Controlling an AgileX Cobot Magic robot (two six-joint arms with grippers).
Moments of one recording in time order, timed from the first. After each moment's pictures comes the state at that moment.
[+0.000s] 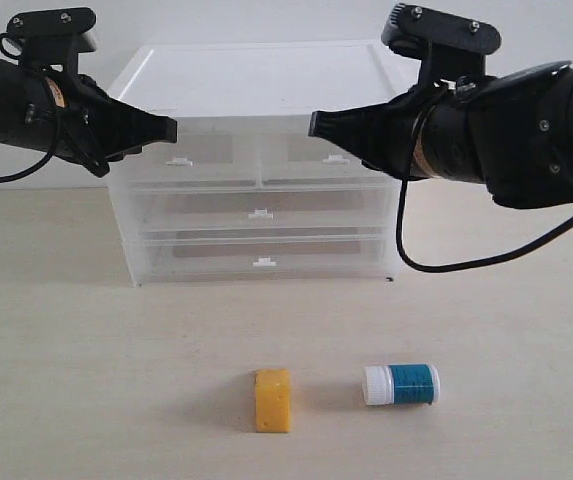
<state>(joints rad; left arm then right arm) -0.33 1.71 -1.22 0.20 0.21 -0.31 0.59 1.62 -1.07 -1.65 0.30 2.07</state>
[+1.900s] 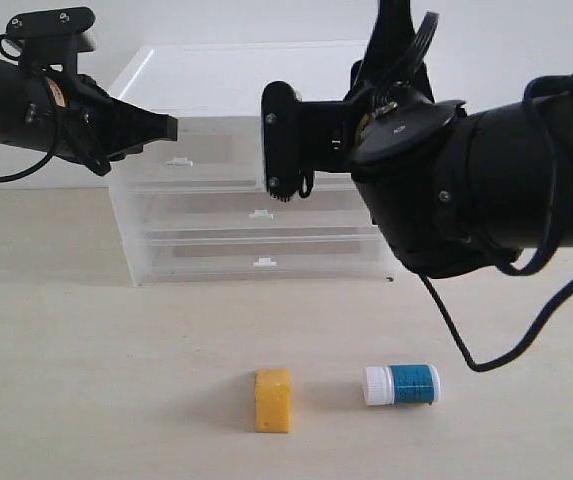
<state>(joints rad) -0.33 1.71 -1.22 0.19 0.20 -0.31 0.85 1.66 -1.10 -1.74 0.87 0.48</state>
